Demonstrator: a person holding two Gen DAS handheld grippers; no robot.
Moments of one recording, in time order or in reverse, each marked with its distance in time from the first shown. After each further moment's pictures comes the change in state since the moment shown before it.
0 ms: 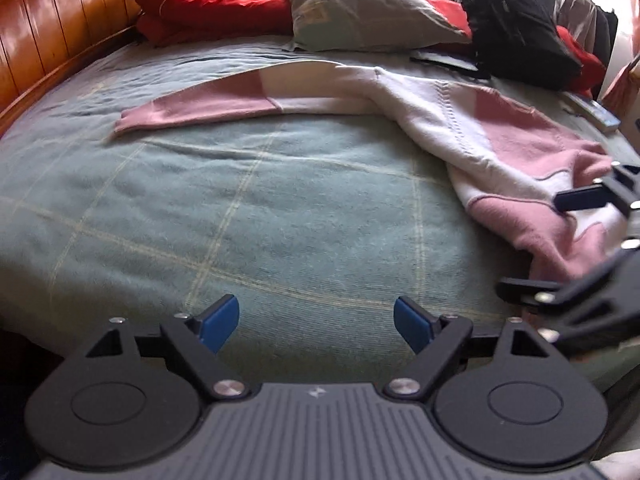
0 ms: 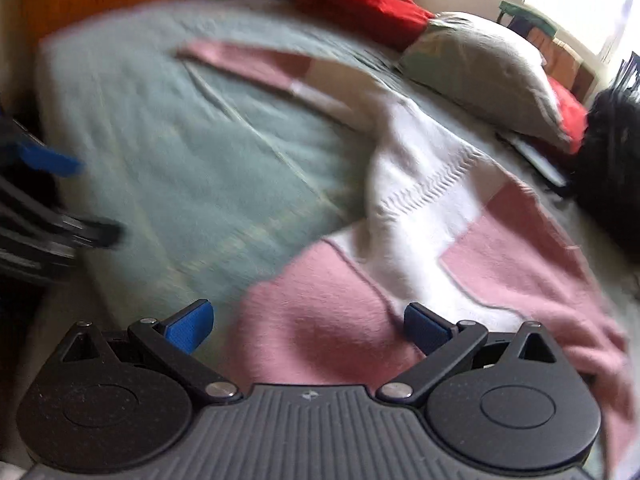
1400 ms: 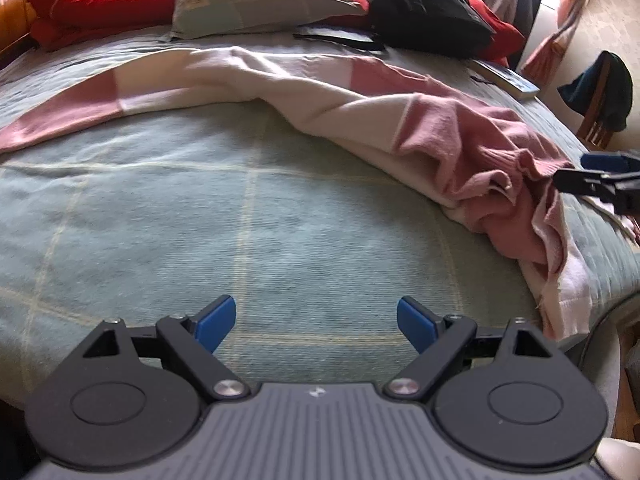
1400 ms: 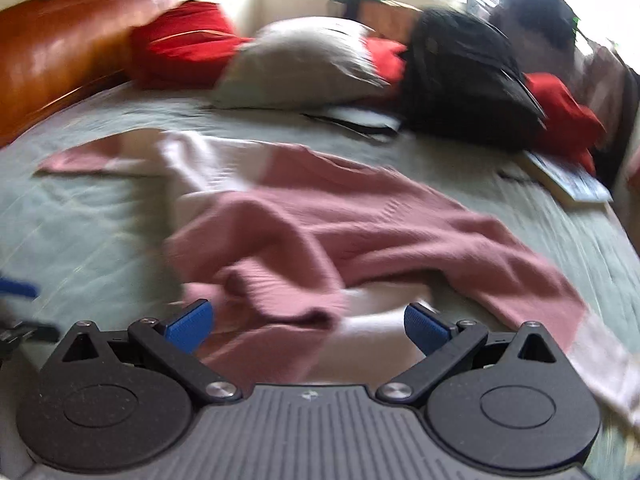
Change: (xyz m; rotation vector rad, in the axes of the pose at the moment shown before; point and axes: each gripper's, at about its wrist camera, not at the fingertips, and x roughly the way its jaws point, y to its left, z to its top) left arm 0.033 -0.086 0.012 0.130 0.069 -0.231; right arm -0.069 -0.155 -0.098 0.388 -0.154 -0.055
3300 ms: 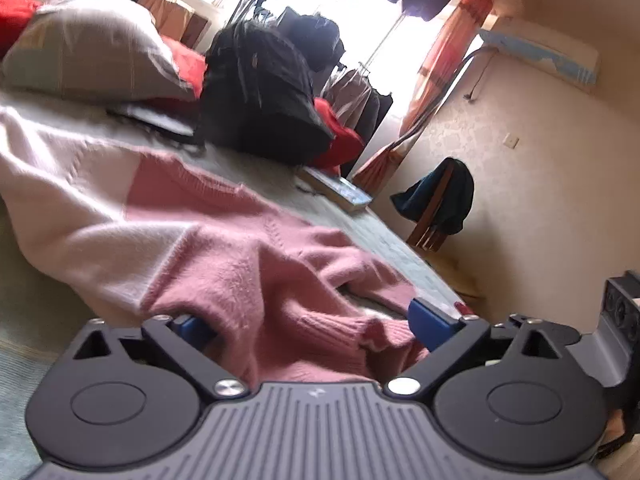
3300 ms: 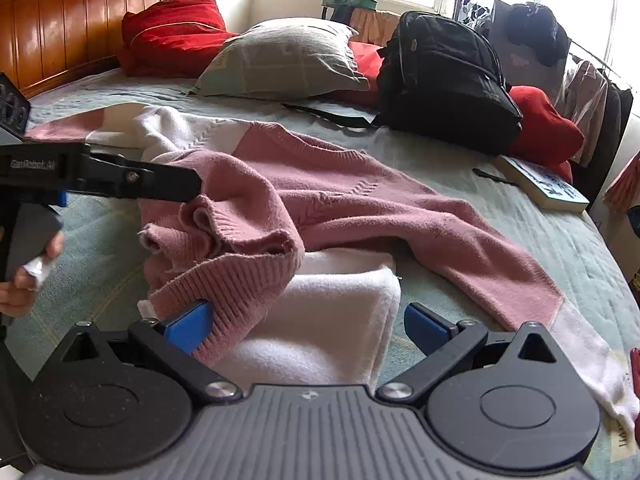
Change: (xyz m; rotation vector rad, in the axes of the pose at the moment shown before) left arm 0.096 -0.058 0.070 -0.046 -0.334 -0.580; right arm 0.006 -0.026 -0.044 0.030 -0.001 -0.102
